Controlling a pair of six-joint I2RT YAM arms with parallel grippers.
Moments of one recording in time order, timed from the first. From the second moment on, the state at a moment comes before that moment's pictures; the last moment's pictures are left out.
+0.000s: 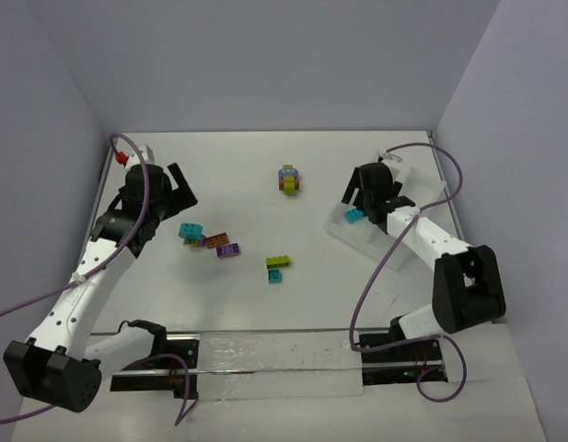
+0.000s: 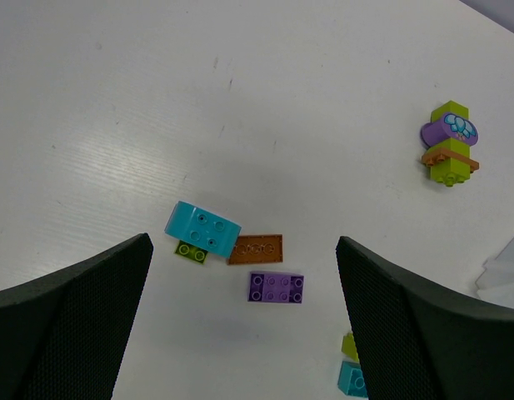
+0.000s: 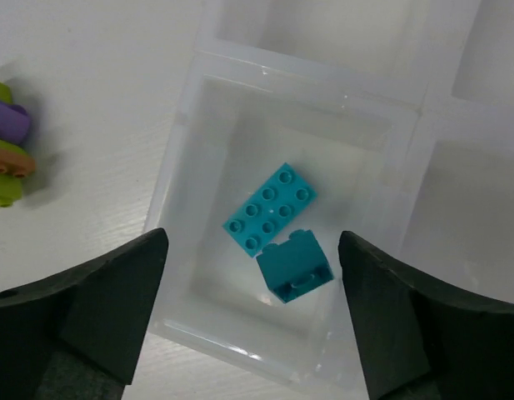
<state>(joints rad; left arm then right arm) -0.31 1.07 1.05 -0.59 -0.32 -0.56 0.26 1.44 0.91 -0.18 0.36 0.52</state>
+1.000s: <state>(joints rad) -0.31 1.08 1.11 -0.61 -0.34 -0.56 0.99 1.54 0.94 -0.32 0.27 0.73</state>
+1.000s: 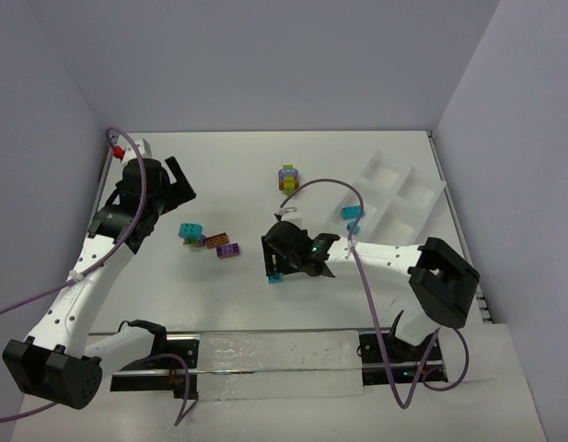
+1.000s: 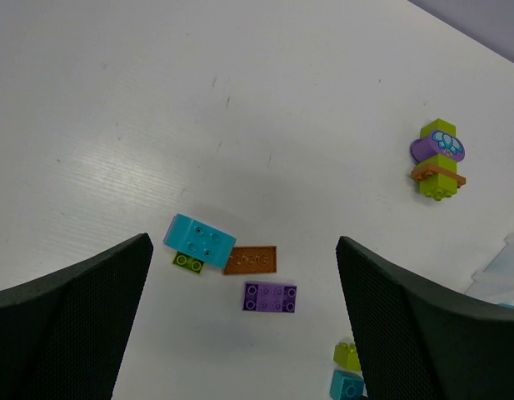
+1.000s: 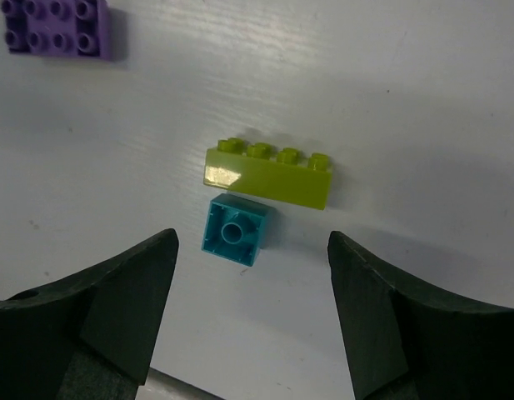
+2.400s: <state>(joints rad) -0.31 1.08 1.14 -0.63 -0.20 -0.49 1.09 1.61 1.24 -0.67 0.39 0.84</state>
